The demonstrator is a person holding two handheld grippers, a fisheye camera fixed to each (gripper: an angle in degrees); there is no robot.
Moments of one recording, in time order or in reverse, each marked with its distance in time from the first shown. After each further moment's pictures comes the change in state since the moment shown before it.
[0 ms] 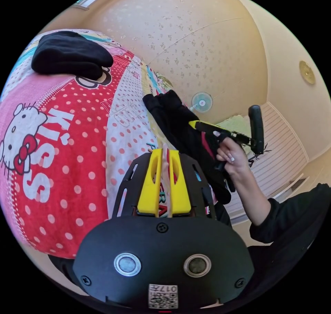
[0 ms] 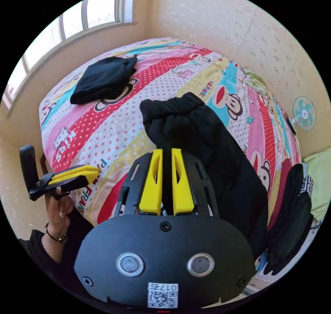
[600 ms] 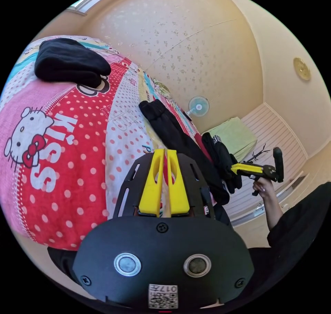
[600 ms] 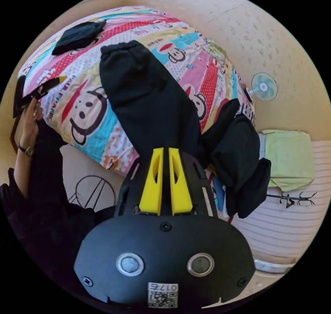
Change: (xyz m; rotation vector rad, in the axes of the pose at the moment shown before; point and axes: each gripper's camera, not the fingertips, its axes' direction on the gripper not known) left arm -0.032 -0.069 -0.031 0.042 0.006 0.013; right arm 0.065 0.050 -0.042 -0.254 0.137 -0.093
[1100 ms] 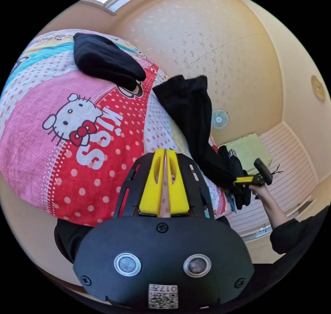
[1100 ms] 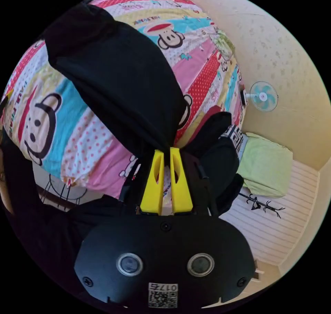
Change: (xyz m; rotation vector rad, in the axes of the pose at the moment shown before) left arm -0.037 -0.018 -0.027 0.058 -0.129 -0.127; right arm 0.088 -0.034 0.100 -0.565 0.267 -0.065
